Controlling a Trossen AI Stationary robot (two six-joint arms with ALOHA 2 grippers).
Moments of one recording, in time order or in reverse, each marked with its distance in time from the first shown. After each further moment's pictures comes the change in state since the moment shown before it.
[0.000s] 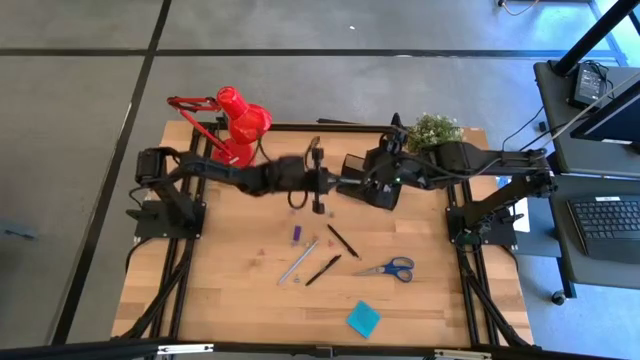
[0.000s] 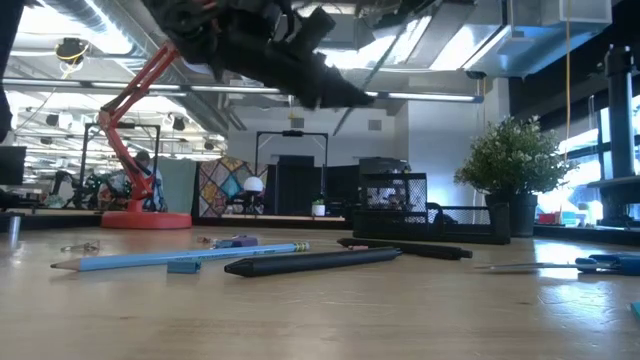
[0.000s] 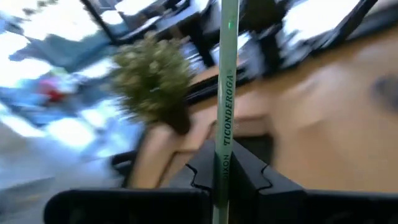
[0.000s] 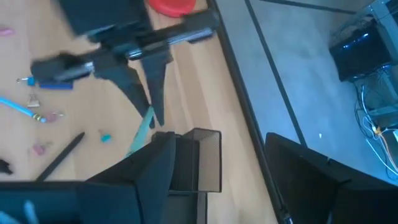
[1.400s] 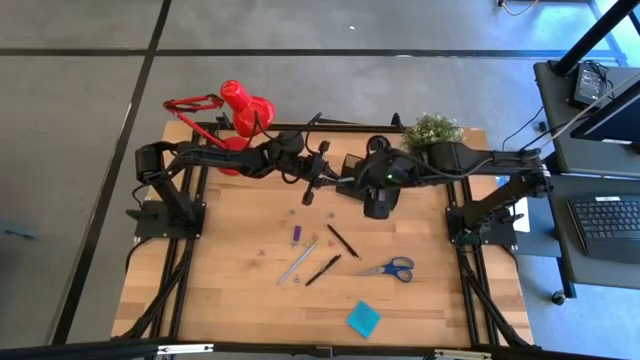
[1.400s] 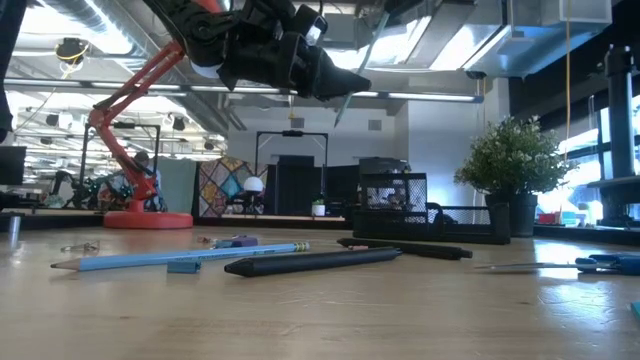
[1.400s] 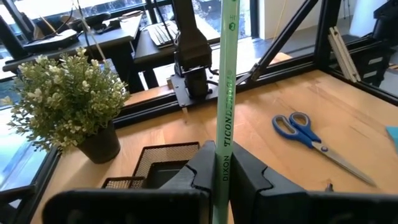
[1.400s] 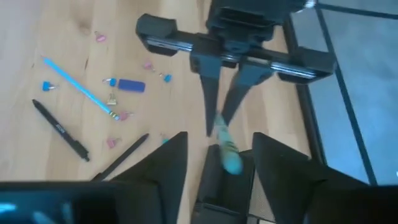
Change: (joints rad) left arm 0.137 -0.004 0.057 -0.100 0.475 -0.098; right arm -0.020 0.038 -0.008 0.085 -0.295 -0.081
